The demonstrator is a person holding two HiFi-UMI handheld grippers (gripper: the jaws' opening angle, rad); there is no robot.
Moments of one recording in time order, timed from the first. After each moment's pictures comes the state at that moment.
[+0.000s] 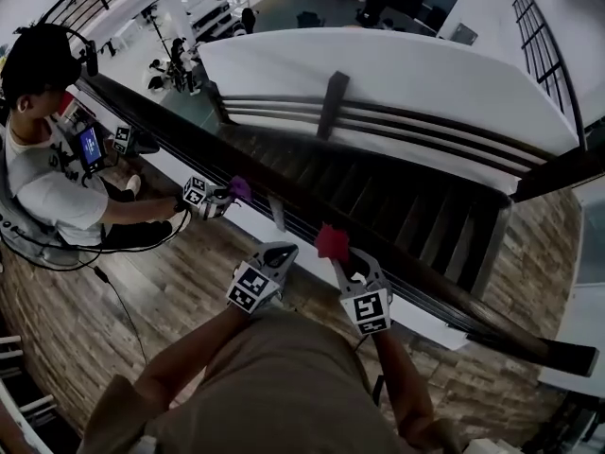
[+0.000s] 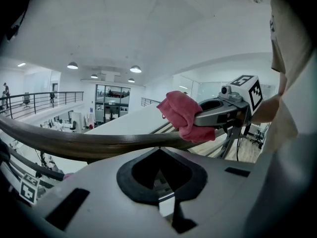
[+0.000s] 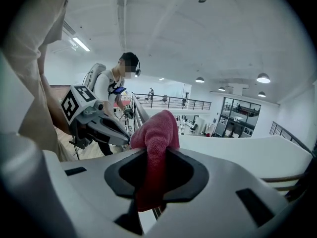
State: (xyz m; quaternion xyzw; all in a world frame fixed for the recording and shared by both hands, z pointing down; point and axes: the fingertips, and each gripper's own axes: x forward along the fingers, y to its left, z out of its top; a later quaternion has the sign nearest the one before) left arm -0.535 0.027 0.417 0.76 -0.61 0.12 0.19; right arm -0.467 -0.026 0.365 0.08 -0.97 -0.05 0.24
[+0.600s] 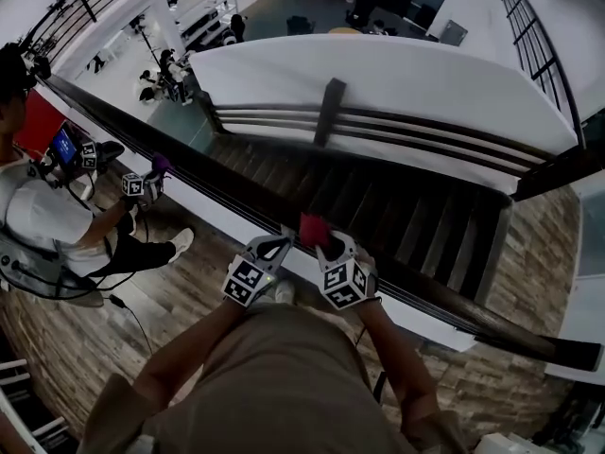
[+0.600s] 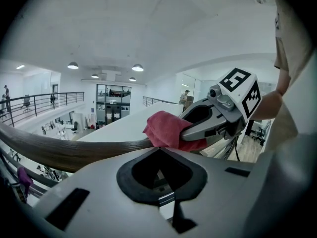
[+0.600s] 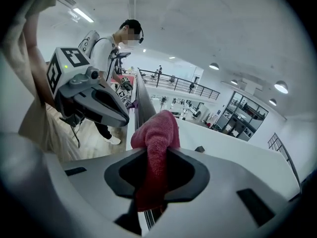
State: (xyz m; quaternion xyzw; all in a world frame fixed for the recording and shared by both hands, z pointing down) left arm -0.679 -0.003 0.423 0.76 -0.61 0.14 0.19; right arm -0.636 -0.054 0.418 0.06 -0.92 -0.11 0.37
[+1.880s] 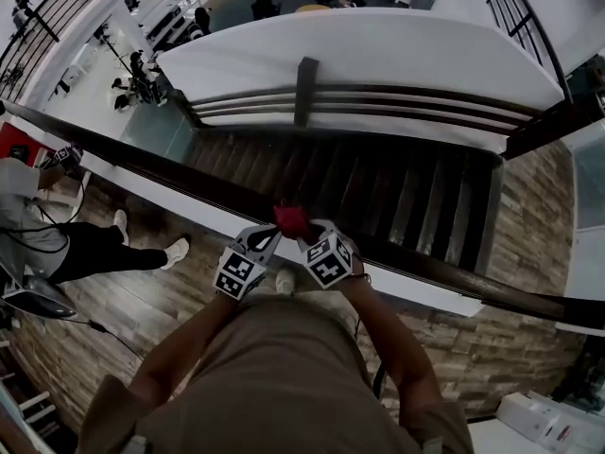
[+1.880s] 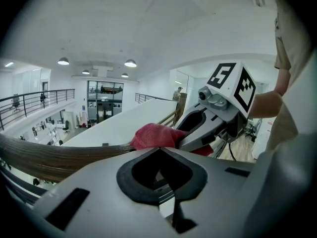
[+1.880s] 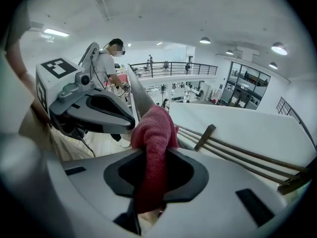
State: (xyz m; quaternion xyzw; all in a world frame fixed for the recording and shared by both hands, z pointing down) left arm -0.680 -0.029 0.440 0.78 -0.57 0.15 0.20; right arm -0.650 -0.056 0.458 0.06 -0.90 0.03 0.43
